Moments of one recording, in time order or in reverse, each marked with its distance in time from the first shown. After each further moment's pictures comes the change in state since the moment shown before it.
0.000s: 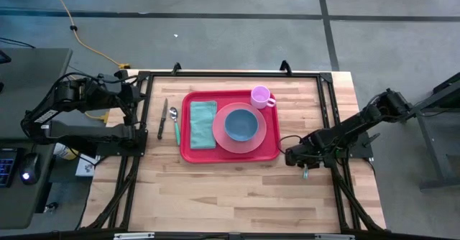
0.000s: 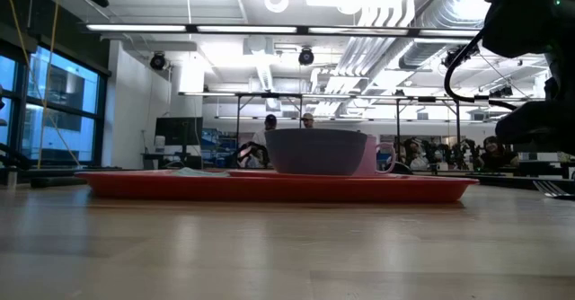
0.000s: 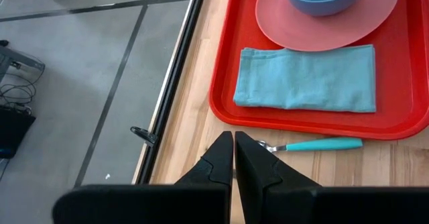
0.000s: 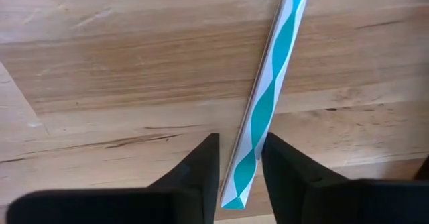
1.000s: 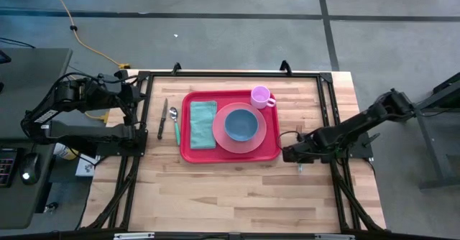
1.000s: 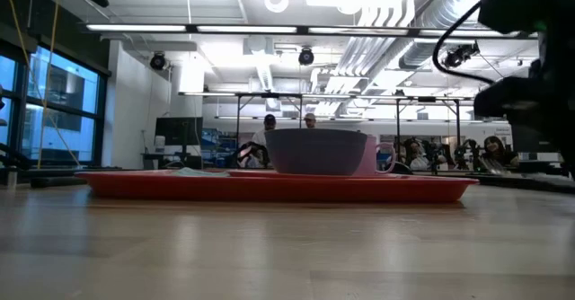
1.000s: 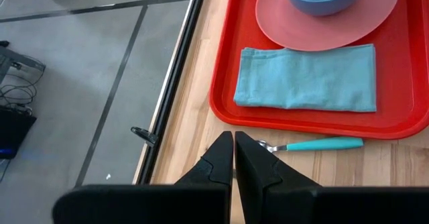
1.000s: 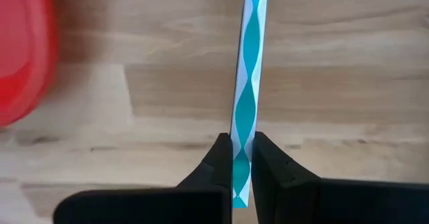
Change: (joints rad) left arm 0.000 0.000 0.000 0.000 -0.001 0.004; right arm 0.001 -0.104 0.048 -0.033 0.135 -0.064
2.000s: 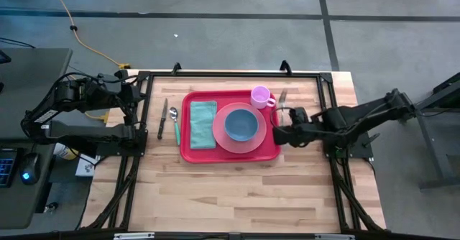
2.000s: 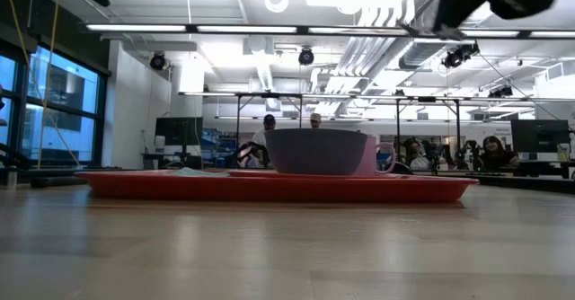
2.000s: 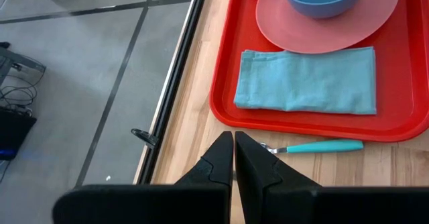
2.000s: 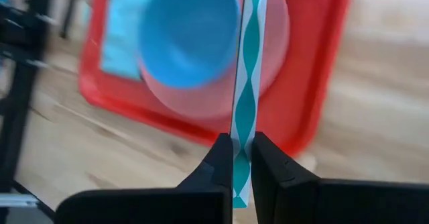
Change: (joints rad) left arm 0.000 0.000 0.000 0.008 0.001 0.000; right arm -0.054 -0.016 0.620 -0.348 0.448 -0.365
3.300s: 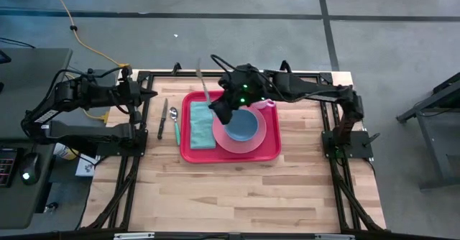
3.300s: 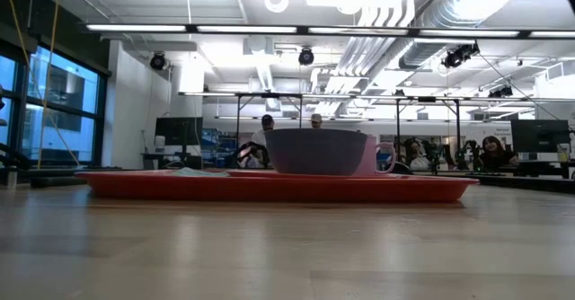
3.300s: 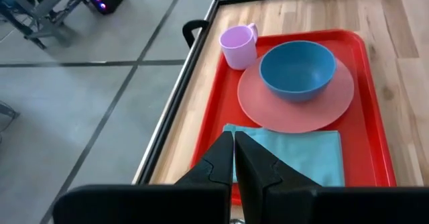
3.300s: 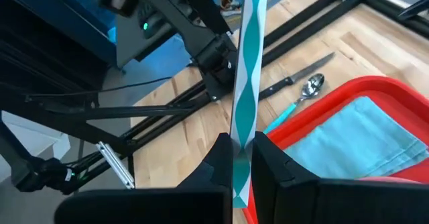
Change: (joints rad) left arm 0.000 0.000 0.000 0.242 0.128 -0.030; right arm -0.375 0.600 0.808 0.411 -0.450 -1.016
